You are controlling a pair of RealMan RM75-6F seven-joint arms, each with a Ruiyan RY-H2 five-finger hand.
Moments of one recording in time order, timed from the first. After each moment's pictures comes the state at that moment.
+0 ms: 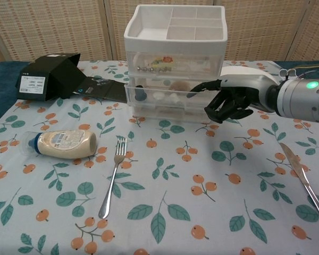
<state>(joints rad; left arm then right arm) -0.14 -1.13 -0.06 -1.66 1.50 1.49 0.18 0.78 -1.43 0.24 -1.59 -0.96 0.68 0.14</state>
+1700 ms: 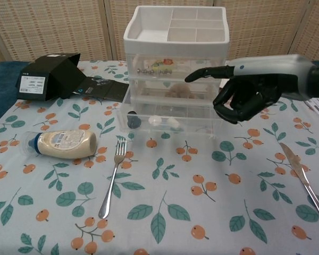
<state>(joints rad) -0.14 -1.13 -0.06 -1.67 1.51 1.50 0.19 0.73 -1.18 0.18 -1.87 -1.27 0.71 0.20</state>
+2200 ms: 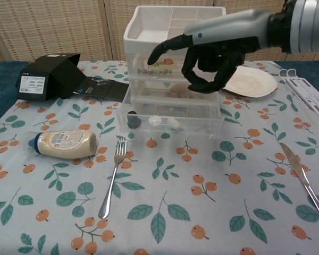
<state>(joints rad) -0.13 -1.13 -0.06 -1.68 1.51 1.51 0.20 0.94 -1.14 0.23 -1.75 -1.48 0.60 0.07</state>
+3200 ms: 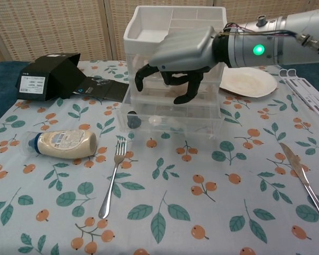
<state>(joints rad) -0.12 -1.12 -0.07 -1.67 1.51 1.52 0.19 1.14 -1.39 0.12 -1.34 -1.70 0.67 -0.09</state>
